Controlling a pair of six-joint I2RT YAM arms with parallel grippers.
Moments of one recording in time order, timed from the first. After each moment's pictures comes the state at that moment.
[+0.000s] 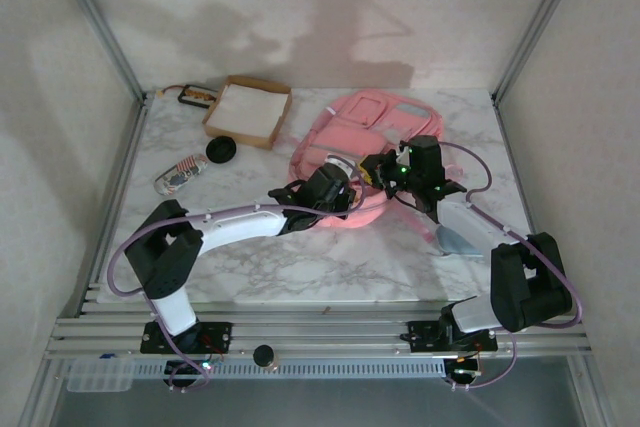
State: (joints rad) left arm -0.88 1.74 1.15 -0.10 -0.20 -0.37; right arm 0.35 1.41 0.82 0.08 -0.55 1.29
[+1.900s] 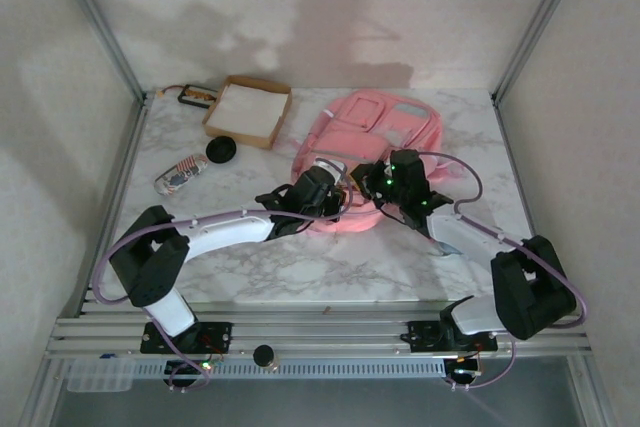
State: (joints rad) left arm -0.86 1.66 1.04 -0.04 -0.15 -0.40; right arm 0.49 1.37 0.74 0.14 -0.30 1.31
